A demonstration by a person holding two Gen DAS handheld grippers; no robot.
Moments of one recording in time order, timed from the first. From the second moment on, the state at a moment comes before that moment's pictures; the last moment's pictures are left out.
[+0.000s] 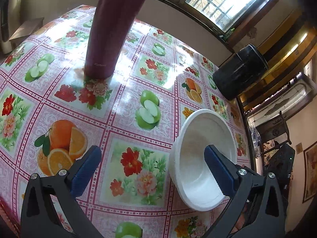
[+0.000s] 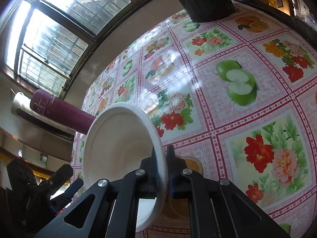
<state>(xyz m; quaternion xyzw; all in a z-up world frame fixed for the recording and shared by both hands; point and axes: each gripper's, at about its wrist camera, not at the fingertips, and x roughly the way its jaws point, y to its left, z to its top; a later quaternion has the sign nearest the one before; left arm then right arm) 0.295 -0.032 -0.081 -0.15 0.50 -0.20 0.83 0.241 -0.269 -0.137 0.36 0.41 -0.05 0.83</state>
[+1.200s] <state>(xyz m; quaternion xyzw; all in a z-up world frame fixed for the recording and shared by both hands) 0.277 -0.070 -0.096 -0.13 0.53 -0.24 0.81 0.250 -0.273 -0.169 0.40 0.46 -0.03 0.79</state>
